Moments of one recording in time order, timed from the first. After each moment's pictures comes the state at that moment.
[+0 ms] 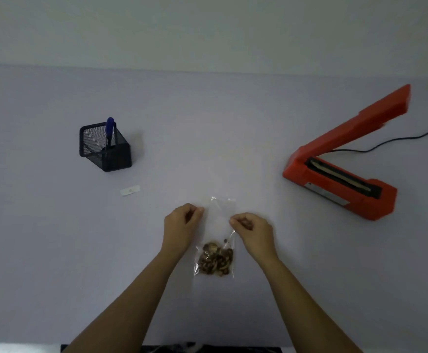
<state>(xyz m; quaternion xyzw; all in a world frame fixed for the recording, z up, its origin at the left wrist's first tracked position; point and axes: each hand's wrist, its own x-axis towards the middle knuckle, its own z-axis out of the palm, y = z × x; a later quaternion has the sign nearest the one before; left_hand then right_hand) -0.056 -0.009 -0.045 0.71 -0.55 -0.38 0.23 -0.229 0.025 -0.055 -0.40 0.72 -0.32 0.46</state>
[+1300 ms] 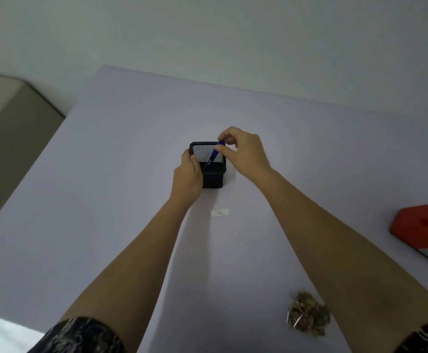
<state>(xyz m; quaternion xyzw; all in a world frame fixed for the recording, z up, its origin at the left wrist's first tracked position) 0.120 -0.149 0.004 0.74 -0.46 -0.36 0.33 -0.007 -0.206 0.018 -0.69 0.55 -0.30 0.36</state>
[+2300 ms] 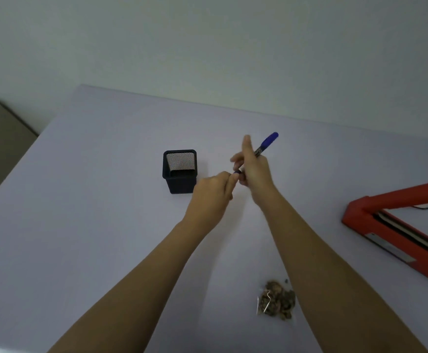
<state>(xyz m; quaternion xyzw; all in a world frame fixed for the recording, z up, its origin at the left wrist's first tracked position) 0.037 -0.096 0.060 0.60 -0.70 -0.25 0.29 -0.067 -0.153 0.066 -0.35 0.65 -0.41 0.53</state>
